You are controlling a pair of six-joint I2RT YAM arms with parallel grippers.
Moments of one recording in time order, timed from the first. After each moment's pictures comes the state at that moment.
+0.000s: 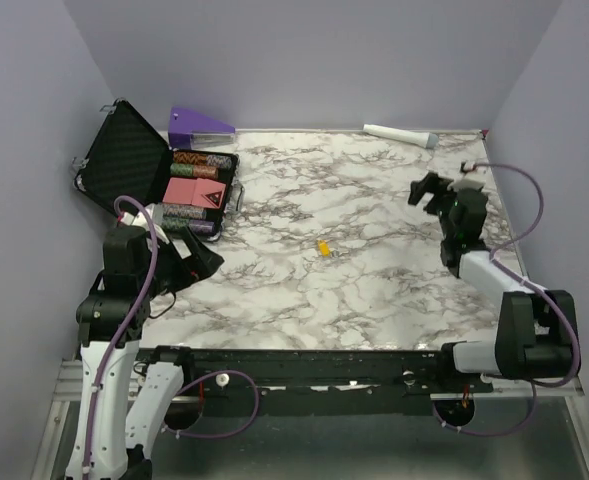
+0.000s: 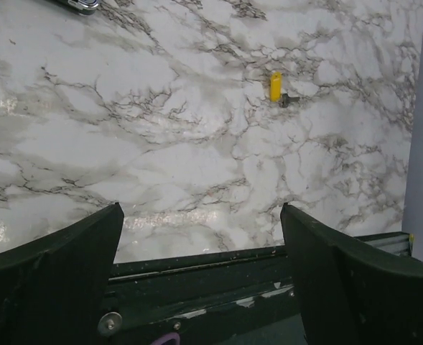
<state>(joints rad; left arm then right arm) -0.05 0.64 0.99 -0.99 0.29 -0.55 0.03 1.37 0.51 0.72 0.06 0.22</state>
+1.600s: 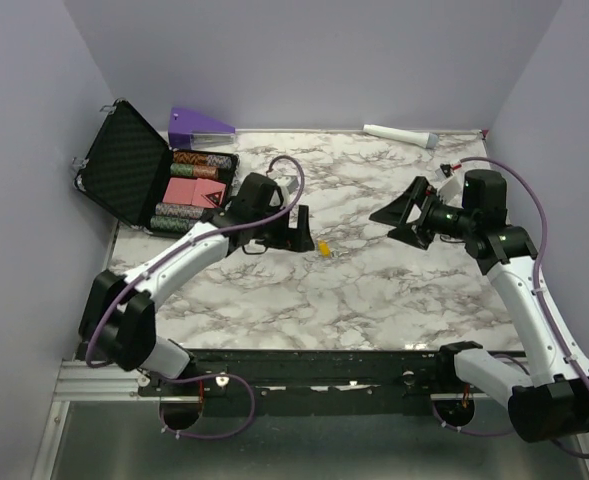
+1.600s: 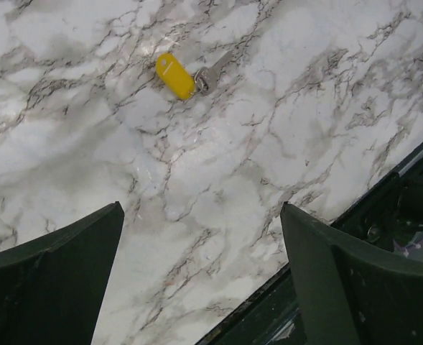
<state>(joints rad) -0.58 1.40 1.05 -0.43 0.31 -0.41 0.14 1.03 1.02 -0.58 -0.67 0.77</state>
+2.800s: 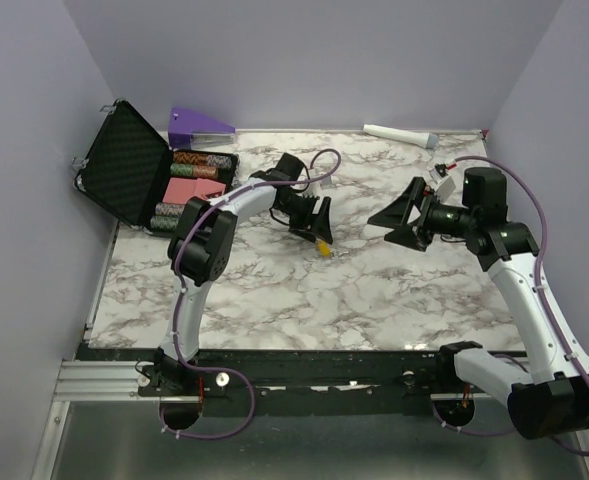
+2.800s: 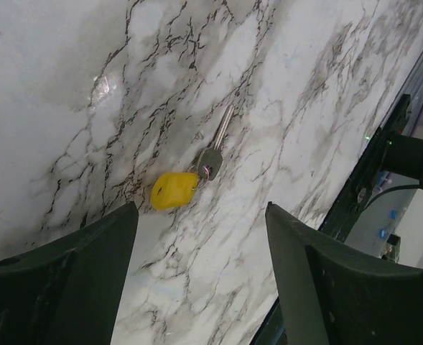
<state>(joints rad) -0.50 2.20 1.68 -0.58 0.78 -0.17 0.14 1.06 1.08 -0.64 -0.77 0.74</state>
